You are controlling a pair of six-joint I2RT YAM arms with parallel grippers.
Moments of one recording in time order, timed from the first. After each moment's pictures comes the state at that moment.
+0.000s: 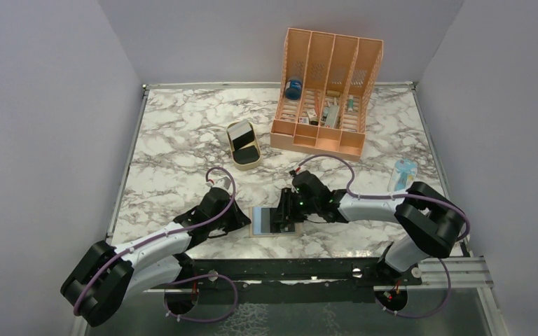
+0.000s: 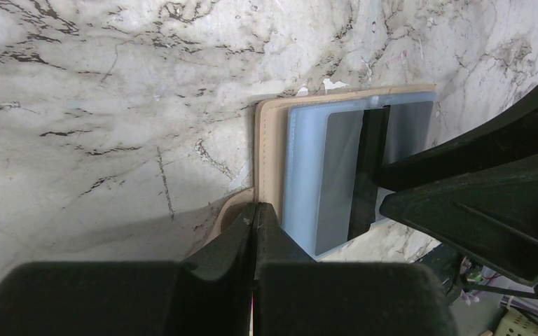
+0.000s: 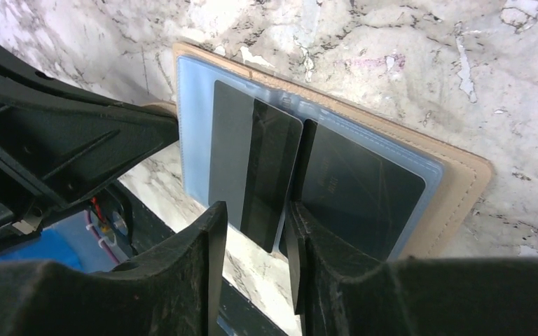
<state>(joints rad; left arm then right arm) -0.67 1.00 0.22 0.01 0.09 -0.92 0.91 1.56 0.65 0.11 -0.20 0.90</state>
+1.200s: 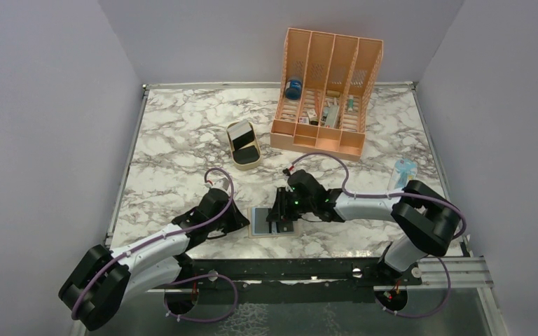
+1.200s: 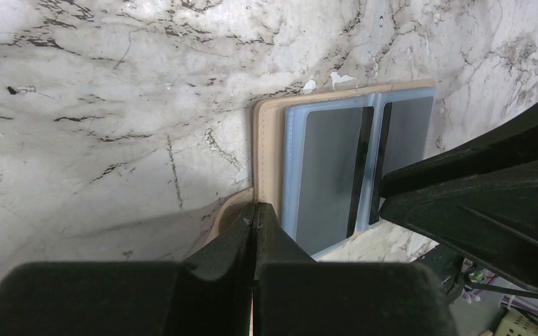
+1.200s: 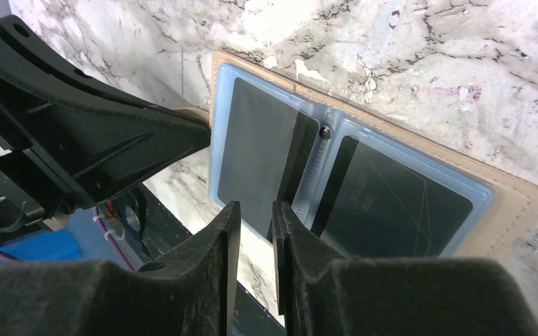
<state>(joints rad) -0.67 0.96 0.22 -0.03 0.09 -0.92 0.94 1.59 0.69 0.15 -0.23 0.87</state>
